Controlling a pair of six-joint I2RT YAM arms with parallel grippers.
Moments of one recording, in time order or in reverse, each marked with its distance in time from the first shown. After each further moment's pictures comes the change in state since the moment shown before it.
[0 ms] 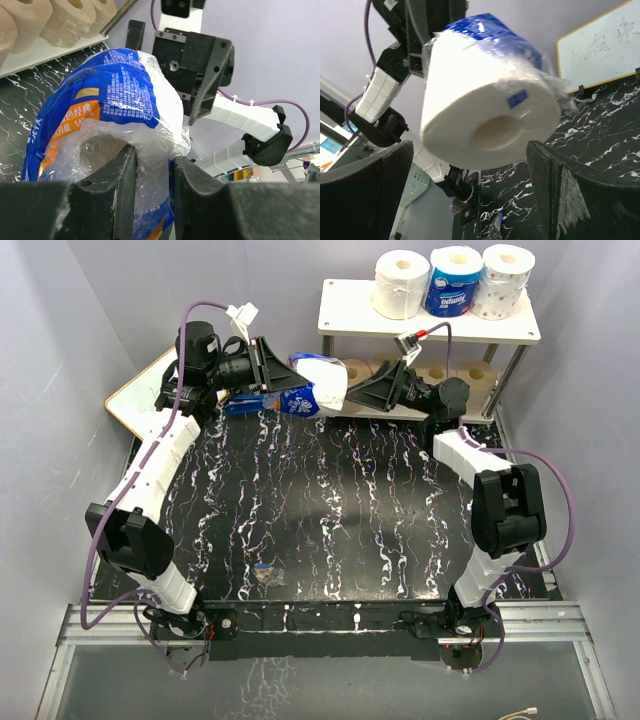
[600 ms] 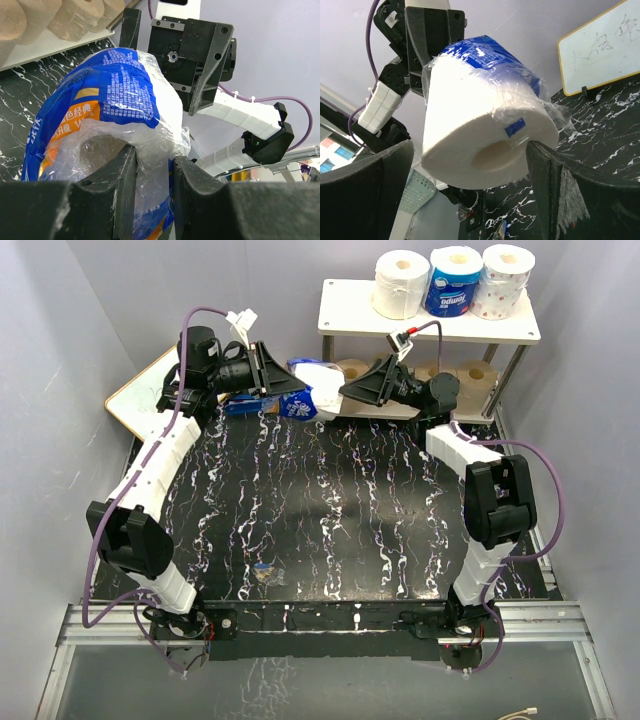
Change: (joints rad) left arm 0.006 0.000 -0.046 0.024 -0.004 -0.007; right arm 0.025 0.091 0.079 -0.020 0.030 0.029
